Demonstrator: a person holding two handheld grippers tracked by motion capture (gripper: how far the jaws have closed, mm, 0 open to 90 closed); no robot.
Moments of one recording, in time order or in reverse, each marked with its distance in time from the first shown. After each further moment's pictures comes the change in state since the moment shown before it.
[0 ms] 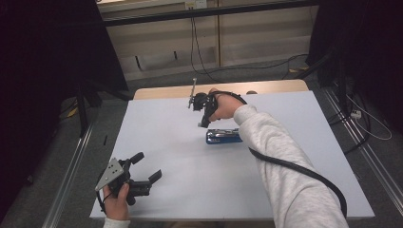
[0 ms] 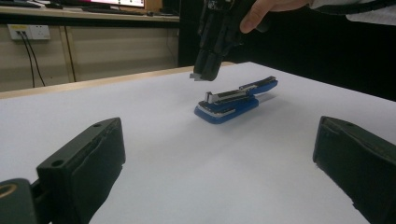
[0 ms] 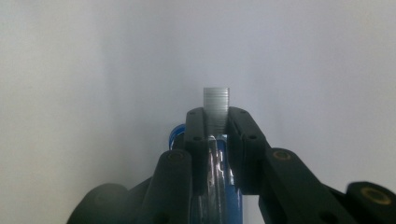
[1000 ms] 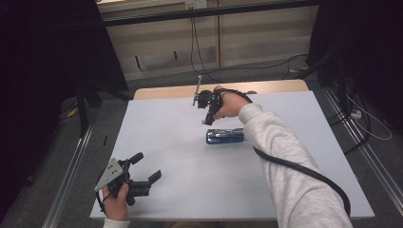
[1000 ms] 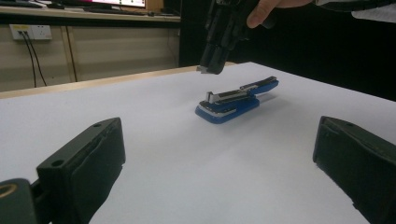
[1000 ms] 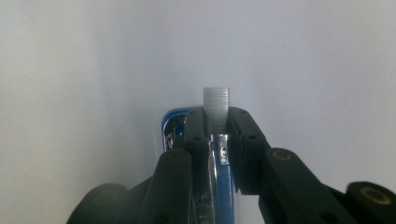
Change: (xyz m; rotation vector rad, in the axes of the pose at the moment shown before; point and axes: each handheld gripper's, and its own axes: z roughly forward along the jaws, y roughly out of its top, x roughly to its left) left arm 0.000 0.000 -0.001 0.001 0.008 0.001; right arm -0.003 -0.012 -0.011 -0.011 -0.025 0.005
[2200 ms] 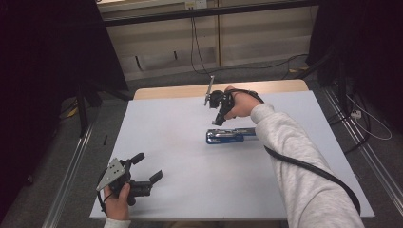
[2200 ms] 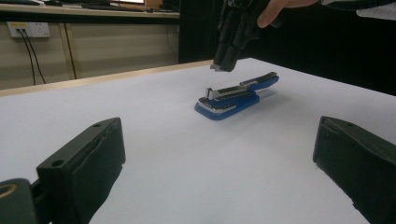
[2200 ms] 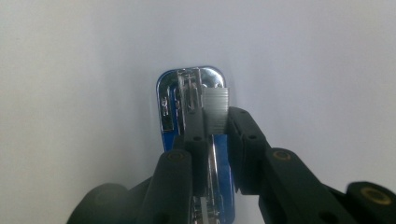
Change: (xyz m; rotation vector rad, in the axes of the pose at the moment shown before) left arm -0.001 -0.001 0.003 0.012 -0.004 0.004; right arm -0.007 -0.034 -0.002 0.004 0.018 0.027
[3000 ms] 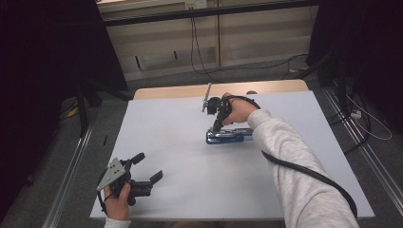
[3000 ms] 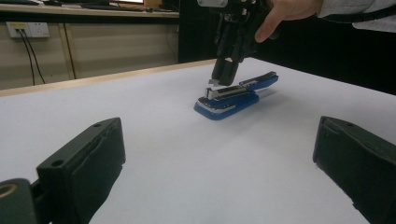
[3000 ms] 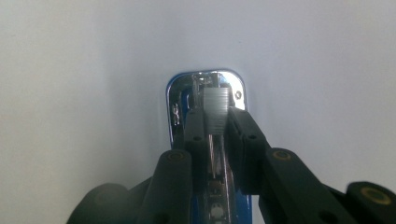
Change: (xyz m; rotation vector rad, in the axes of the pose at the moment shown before) left arm -0.001 0.000 0.001 0.003 -0.004 0.003; right arm 0.007 0.002 0.022 0.000 0.035 -0.011
